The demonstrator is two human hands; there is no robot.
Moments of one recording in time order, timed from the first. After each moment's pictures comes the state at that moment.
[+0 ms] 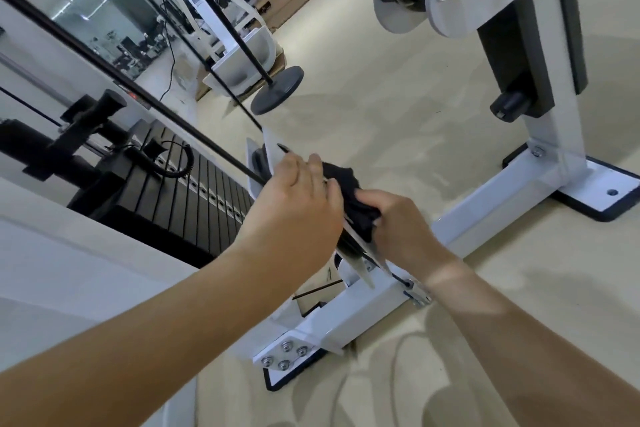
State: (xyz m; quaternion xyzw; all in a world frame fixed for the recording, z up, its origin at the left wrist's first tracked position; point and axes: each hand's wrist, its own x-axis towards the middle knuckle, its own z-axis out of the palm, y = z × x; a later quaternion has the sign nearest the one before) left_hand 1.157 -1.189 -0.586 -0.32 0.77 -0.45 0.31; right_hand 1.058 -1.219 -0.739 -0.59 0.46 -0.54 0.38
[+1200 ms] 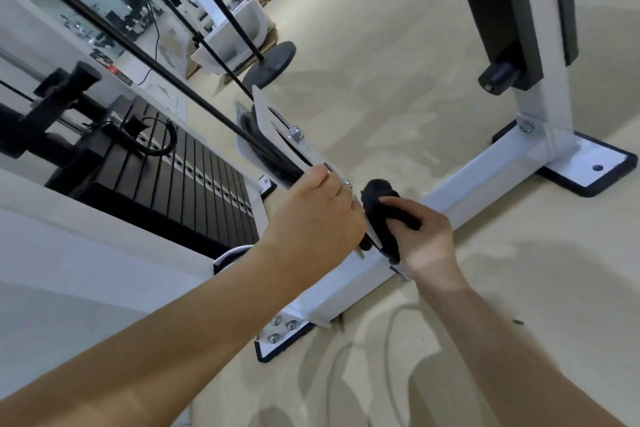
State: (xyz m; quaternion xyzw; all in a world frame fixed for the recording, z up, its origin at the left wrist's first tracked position) left_hand 1.158 -1.189 -0.642 -0.25 0.85 -0.39 0.24; right_hand 1.054 -1.185 -0.787 -0.23 0.49 -0.64 0.54
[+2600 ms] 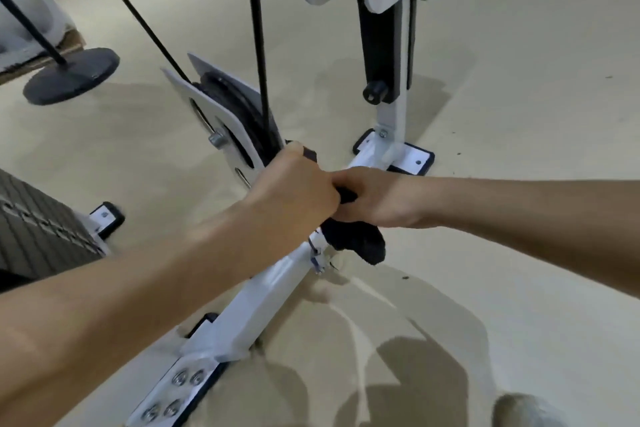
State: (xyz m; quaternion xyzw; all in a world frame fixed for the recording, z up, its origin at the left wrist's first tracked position) left_hand 1.150 -1.212 -0.632 -0.09 0.87 -0.41 0.27; right_hand 1.022 -1.154 -0.677 -0.59 0.59 -0.27 0.48
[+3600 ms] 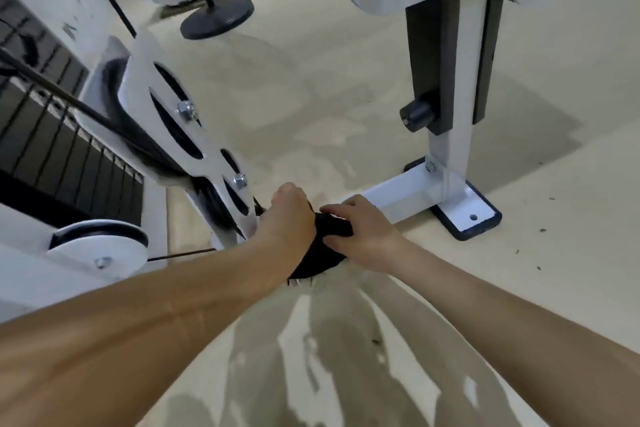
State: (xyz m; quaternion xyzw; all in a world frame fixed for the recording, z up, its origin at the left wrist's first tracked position) left_hand 1.063 -1.229 -0.738 -0.33 0.73 -0.30 0.52; right_hand 0.939 -1.225 -0.814 -0.71 0.54 -0.23 0.40
